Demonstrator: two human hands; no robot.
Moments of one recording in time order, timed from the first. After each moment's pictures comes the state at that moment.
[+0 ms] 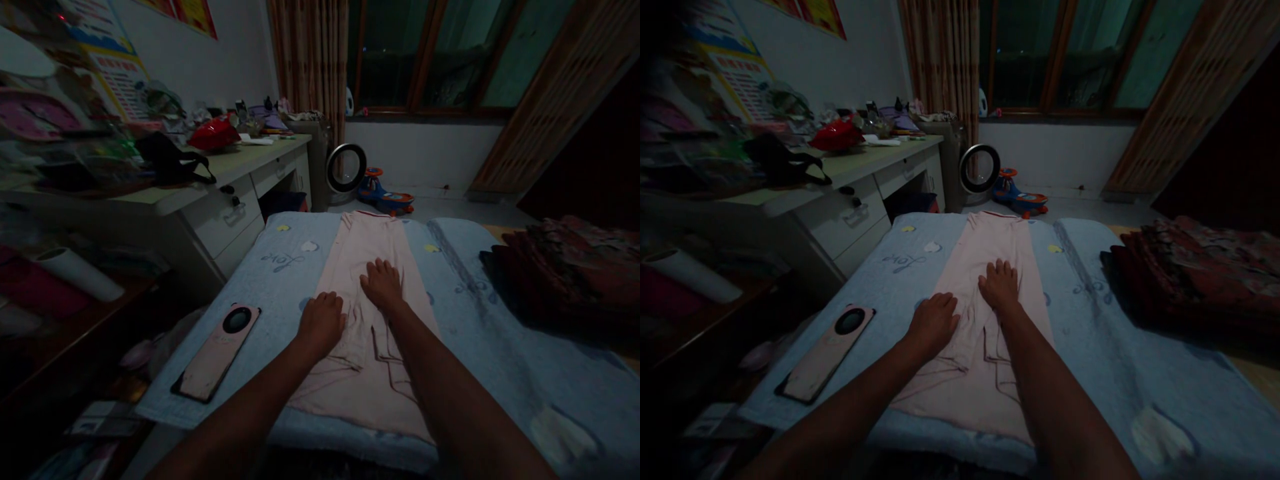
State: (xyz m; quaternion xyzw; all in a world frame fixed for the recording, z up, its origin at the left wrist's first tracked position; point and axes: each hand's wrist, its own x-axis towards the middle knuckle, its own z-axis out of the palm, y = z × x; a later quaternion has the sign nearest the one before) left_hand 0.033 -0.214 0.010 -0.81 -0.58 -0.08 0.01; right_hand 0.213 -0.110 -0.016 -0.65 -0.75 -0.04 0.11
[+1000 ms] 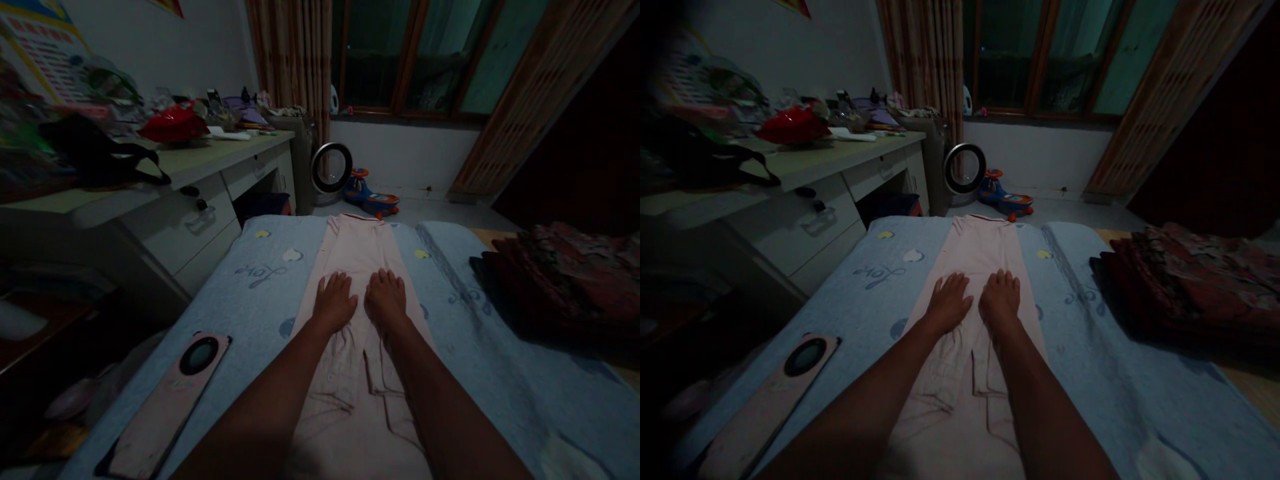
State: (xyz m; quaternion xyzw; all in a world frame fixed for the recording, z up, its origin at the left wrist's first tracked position) left_hand 0.081 -0.114 -0.025 -0.81 -0.56 -0.15 -0.03; right_hand 0.227 -0.110 0.003 -0.72 -0.69 -0.02 0.05
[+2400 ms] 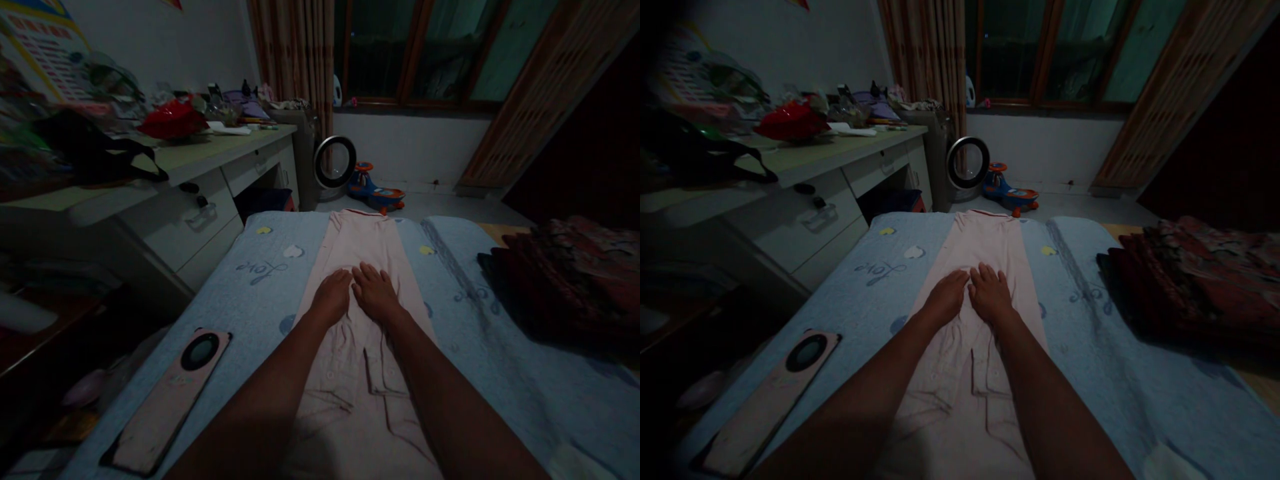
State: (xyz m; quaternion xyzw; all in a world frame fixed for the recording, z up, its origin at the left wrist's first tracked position) left_hand 0.072 -0.096 -0.025 -0.84 -0.48 -0.23 -0.07; right_hand 0.223 -0.096 -0.011 -0.59 -0.81 0.03 0.05
